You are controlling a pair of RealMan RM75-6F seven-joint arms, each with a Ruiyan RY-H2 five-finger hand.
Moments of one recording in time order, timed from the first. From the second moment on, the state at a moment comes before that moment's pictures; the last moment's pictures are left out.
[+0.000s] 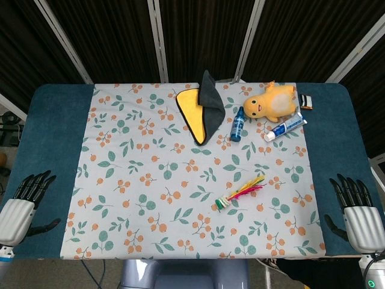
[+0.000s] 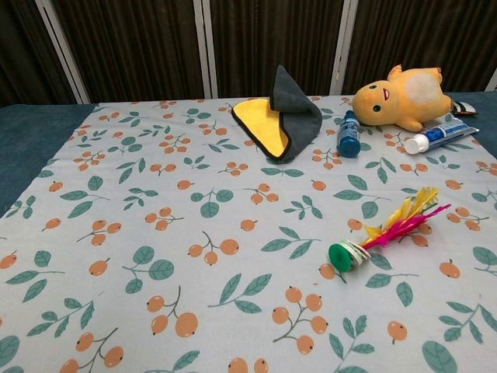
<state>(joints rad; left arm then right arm) -0.11 -1.10 0.05 -1.61 1.67 1.50 -0.12 0.03 -1.11 0.04 -1.62 -1.60 1.56 -0.10</state>
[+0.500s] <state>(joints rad) -0.11 -1.10 0.05 -1.61 1.67 1.50 -0.12 0.04 -1.11 0.04 -1.65 -1.60 1.55 -0.09</state>
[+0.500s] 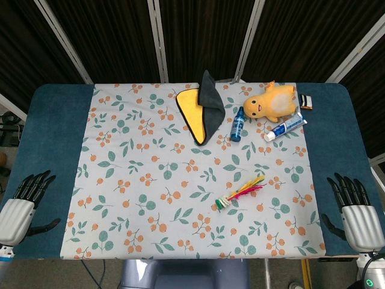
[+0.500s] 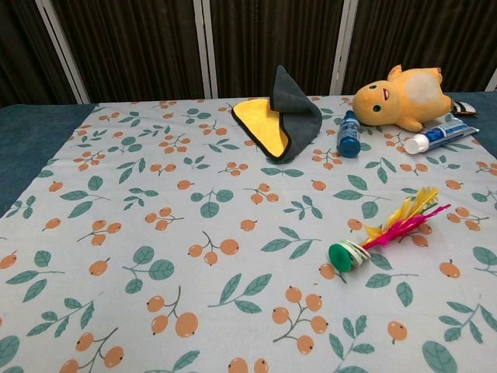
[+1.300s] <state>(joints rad) -0.11 -1.09 0.06 -1.62 1.67 1.49 -0.15 0.31 -1.35 0.14 -1.68 -1.46 1.23 -0.30</state>
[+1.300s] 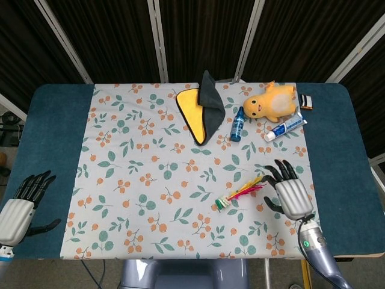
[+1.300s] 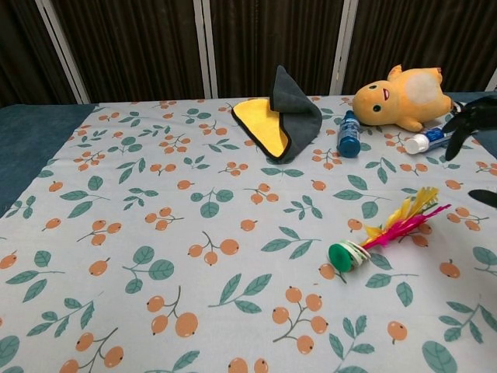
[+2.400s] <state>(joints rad) -0.13 -1.08 0.06 -1.64 1.65 1.45 -0.20 0.46 -1.59 0.19 -1.38 -1.22 1.10 -0.35</state>
